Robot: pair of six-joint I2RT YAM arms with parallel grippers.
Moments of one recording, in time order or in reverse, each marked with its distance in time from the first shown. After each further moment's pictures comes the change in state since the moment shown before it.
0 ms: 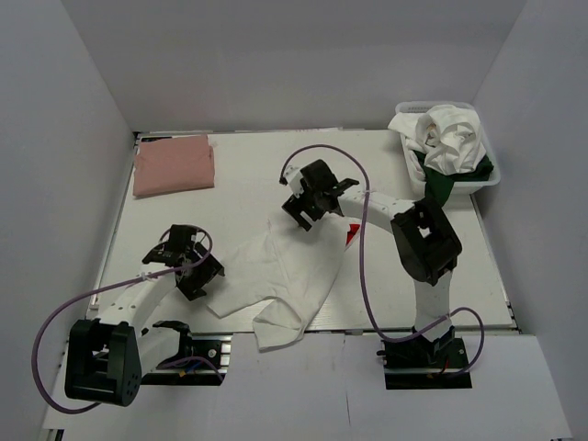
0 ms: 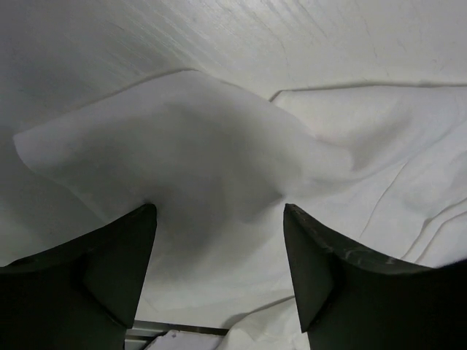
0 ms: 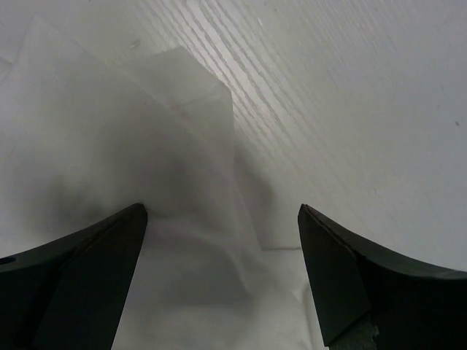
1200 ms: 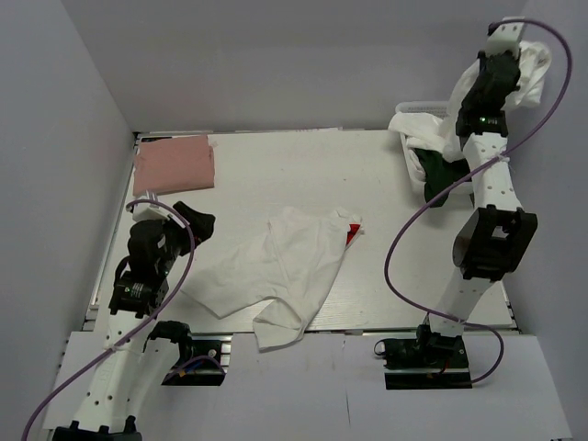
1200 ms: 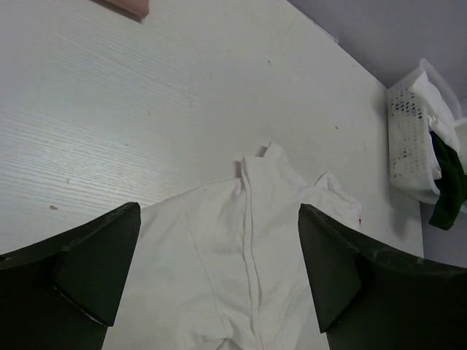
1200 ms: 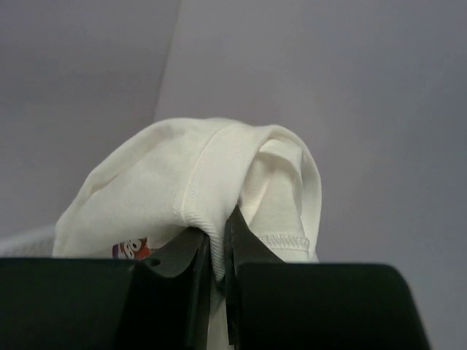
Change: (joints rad) left arm -0.001 -0.491 0.151 0.217 -0.042 0.216; right arm -0.756 -0.090 0.509 0.567 0.548 -0.148
